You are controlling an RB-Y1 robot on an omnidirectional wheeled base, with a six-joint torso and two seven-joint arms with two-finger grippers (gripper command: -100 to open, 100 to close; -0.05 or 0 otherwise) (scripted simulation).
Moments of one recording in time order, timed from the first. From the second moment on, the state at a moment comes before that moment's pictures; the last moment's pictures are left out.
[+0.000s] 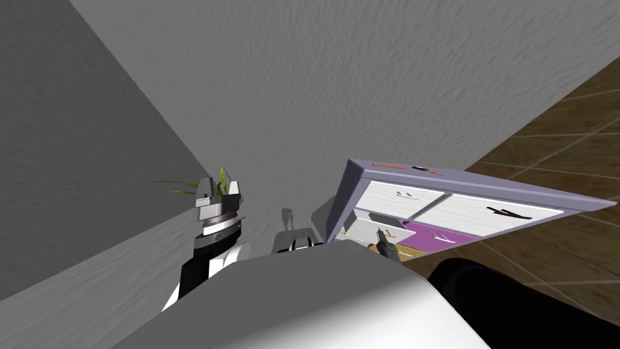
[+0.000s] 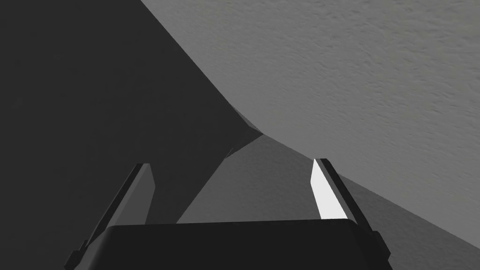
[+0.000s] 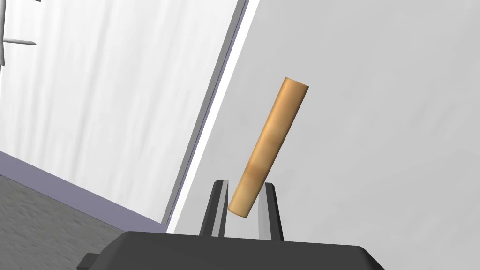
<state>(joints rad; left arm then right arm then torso) 0.47 -0.01 0.01 -2.30 0.10 -0.60 -0.14 0.87 -0.47 0.13 -1.61 -0.86 -1.04 -2.59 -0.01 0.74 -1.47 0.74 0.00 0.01</state>
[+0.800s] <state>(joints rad) 0.47 -0.01 0.01 -2.30 0.10 -0.60 -0.14 0.95 -0.55 0.17 -1.58 -0.80 -1.14 -2.75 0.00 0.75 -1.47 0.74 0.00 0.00</state>
